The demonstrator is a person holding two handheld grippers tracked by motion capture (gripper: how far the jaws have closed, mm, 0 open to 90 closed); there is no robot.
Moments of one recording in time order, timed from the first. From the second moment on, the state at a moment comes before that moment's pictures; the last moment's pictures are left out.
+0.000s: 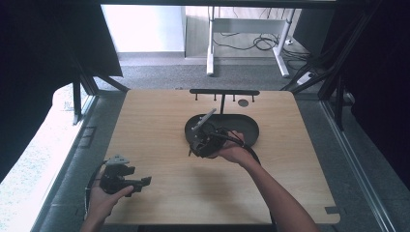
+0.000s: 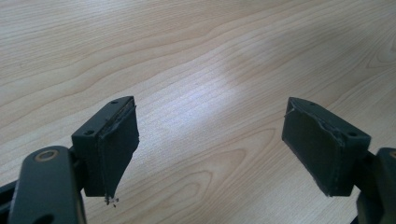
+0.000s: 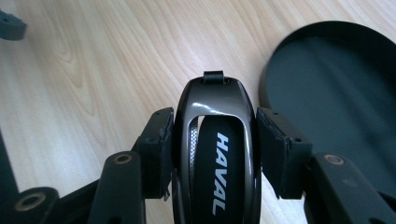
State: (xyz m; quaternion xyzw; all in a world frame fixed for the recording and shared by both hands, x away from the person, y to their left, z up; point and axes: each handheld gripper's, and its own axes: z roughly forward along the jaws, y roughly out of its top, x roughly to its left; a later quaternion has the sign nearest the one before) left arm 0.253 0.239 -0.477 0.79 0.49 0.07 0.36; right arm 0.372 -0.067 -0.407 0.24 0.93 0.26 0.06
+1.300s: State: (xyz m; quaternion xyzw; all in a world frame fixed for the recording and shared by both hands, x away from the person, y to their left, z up) left arm 0.253 0.237 -0.479 0.79 0.49 0.07 0.36; right arm 0.456 -0.096 -0.448 0.30 0.92 0.23 0.07
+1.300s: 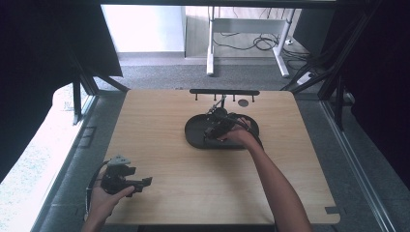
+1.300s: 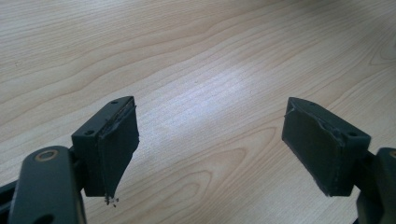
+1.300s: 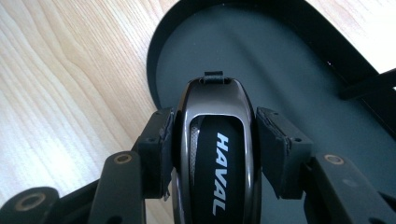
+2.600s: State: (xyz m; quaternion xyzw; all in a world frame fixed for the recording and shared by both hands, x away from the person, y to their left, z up) left arm 0.254 0.235 -0.481 0.80 0.49 0.07 0.35; right arm 0.480 -0.113 -0.491 0.30 0.94 0.16 0.08
